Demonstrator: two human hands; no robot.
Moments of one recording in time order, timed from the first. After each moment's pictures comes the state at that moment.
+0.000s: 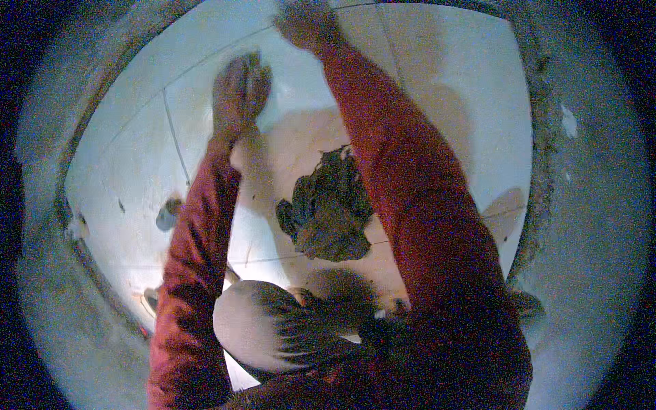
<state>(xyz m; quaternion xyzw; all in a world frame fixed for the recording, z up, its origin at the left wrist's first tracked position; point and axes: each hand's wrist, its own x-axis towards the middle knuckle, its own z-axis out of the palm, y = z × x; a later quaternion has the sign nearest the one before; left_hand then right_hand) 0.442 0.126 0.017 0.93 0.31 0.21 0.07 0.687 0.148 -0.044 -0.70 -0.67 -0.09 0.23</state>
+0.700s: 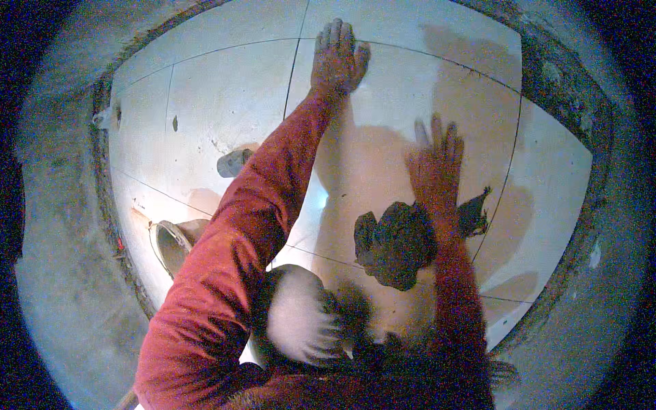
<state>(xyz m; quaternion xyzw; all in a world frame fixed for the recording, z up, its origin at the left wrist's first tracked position) 0.391 0.206 -0.018 0.83 0.46 0.31 -0.04 0.568 -0.034 0.050 -0.72 -0.69 0.05 0.04</state>
